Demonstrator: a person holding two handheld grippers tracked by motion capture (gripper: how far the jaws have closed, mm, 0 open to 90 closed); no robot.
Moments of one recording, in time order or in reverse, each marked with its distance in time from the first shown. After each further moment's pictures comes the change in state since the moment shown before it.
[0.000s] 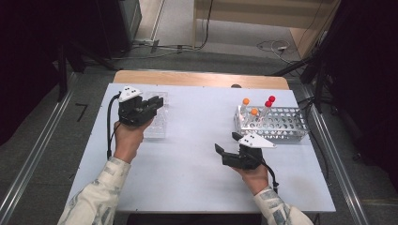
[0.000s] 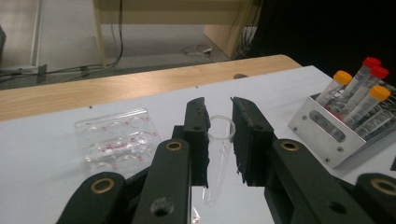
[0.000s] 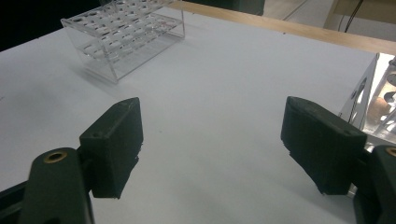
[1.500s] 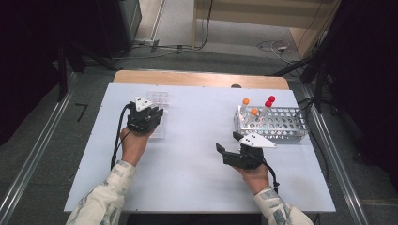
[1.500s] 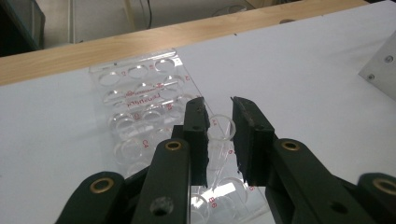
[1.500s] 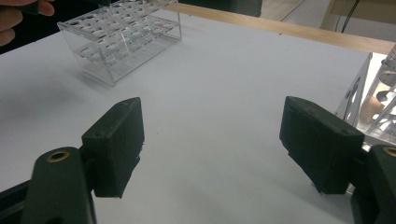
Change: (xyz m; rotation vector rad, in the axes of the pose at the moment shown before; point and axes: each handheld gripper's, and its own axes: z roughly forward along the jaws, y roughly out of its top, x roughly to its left) left arm 0.006 -0.044 0.039 0.131 0.136 0.093; right arm -0.002 0.000 -0.001 -0.006 -0.009 0.010
